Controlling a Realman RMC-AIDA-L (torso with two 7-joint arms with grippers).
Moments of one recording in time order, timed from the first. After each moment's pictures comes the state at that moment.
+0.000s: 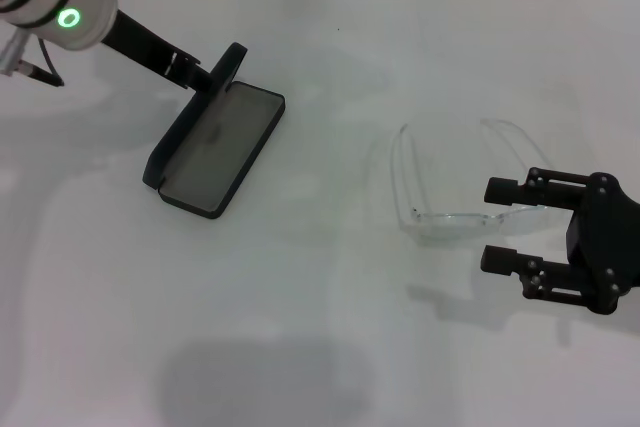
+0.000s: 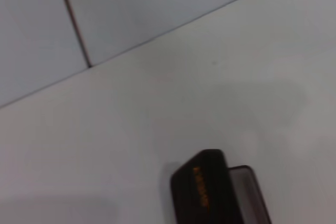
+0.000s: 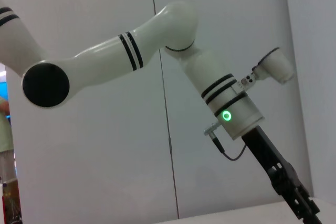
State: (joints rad) left arm -0.77 -2.09 1.16 1.23 2.74 1.42 -2.63; right arm 0.33 2.02 -1.04 -0.64 -1.50 -1.81 1.07
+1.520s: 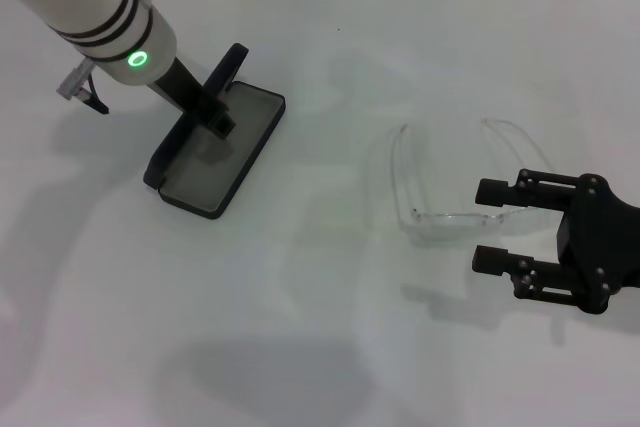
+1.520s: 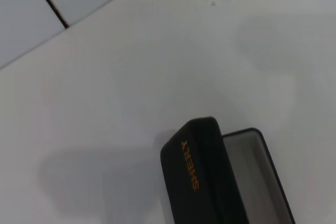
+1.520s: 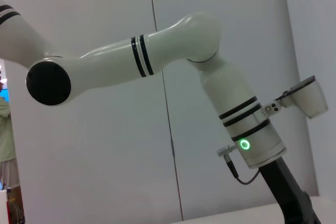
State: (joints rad) left arm -0.86 -2.09 1.37 1.01 2.83 1.30 -2.73; right arm 0.35 2.02 -1.05 -0.60 -1.50 -1.80 1.07
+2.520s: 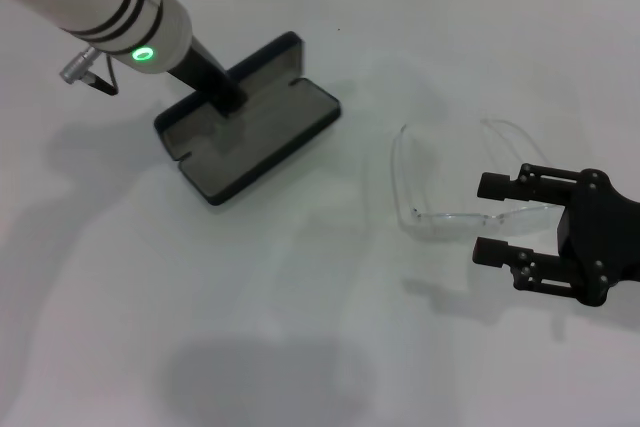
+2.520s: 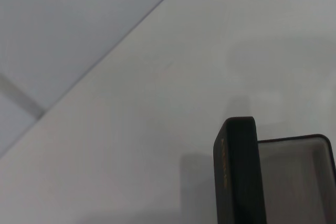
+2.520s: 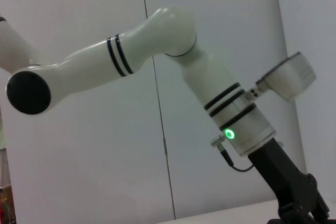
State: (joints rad) left arm -0.77 -2.09 1.44 1.20 2.77 1.28 -2.55; right arm 0.36 2.02 -1.04 -0.59 -1.50 -1.79 1.07
